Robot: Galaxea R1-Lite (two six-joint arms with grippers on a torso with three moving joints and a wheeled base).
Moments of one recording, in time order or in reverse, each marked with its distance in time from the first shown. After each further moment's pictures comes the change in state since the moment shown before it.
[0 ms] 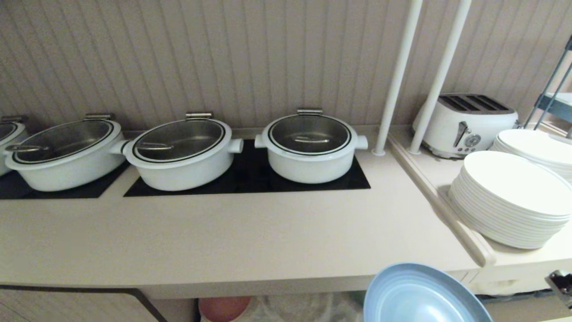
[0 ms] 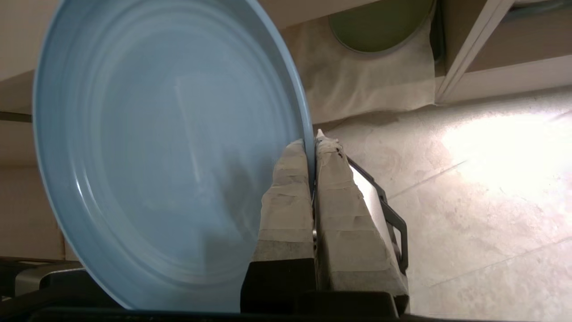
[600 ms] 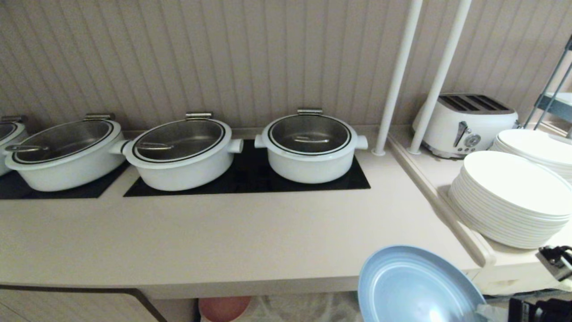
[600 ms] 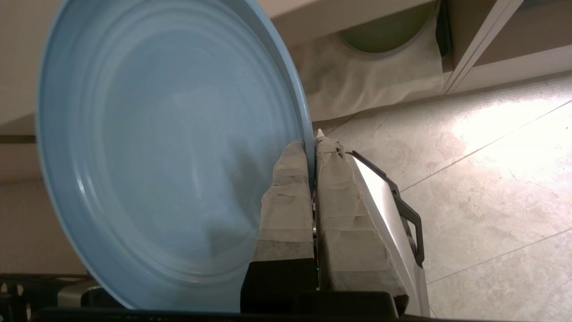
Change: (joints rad) left arm 0.000 0.000 0.000 0.000 0.000 0.000; right arm -0.005 0.062 -0.168 0.131 0.000 0.060
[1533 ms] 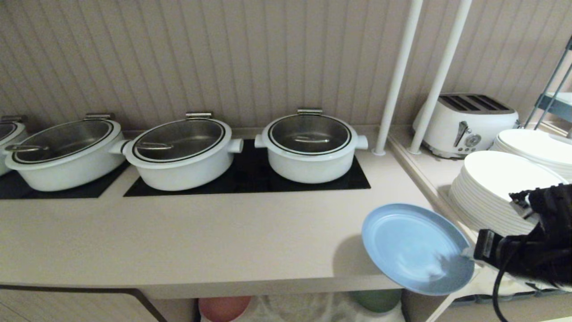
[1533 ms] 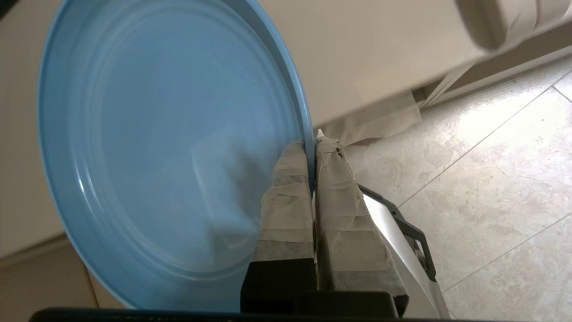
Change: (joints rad) left arm 0.000 0.000 0.000 0.000 0.000 0.000; right arm -0.201 0.328 -0.301 0.018 0.003 -0.006
